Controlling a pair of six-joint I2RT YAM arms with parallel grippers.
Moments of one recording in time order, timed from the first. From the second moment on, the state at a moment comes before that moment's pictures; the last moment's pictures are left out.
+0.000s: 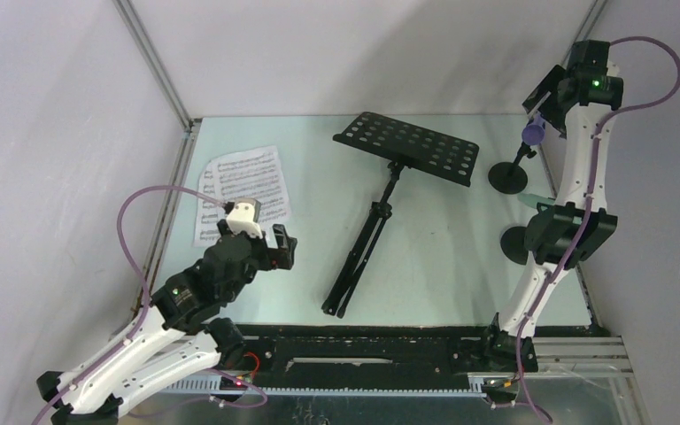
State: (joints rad) left arm -0.84 0.57 0.73 -0.60 -0.51 -0.43; right arm -0.25 2.00 2.38 -1.17 0.19 0.47
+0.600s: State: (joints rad) left arm -0.84 0.57 0.73 -0.60 -0.49 -0.42; right arm -0.27 2.13 2.40 -1.20 0.09 0.45
